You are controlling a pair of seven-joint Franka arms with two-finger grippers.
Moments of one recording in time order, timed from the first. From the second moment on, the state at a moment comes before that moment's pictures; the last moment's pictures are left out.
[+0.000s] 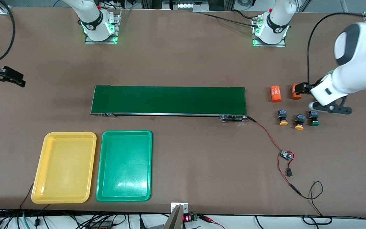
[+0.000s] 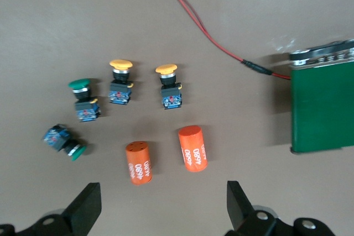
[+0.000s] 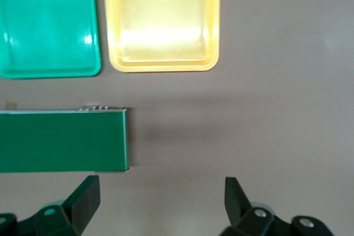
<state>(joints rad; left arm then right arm) -0.08 0.10 0.04 -1.93 0.05 1.81 0.09 0.11 0.09 -0.19 -1.52 -0.05 1.58 -0.04</state>
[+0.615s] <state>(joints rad) -0.08 0.08 0.02 -2.44 0.05 2.40 -0.02 0.11 0.06 -0.18 -1.52 -0.05 1.52 -0.05</state>
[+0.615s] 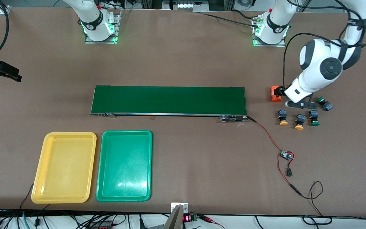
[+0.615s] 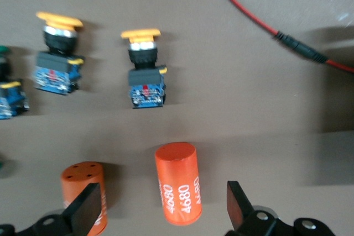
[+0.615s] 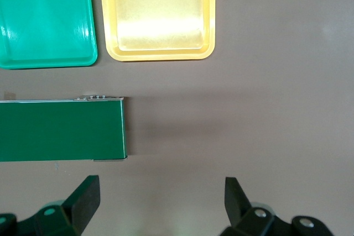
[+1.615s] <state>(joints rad) -0.08 0.19 0.02 -2.63 0.05 2.79 -0.10 0.11 0.08 -0.18 -1.52 -0.05 1.53 -0.05</state>
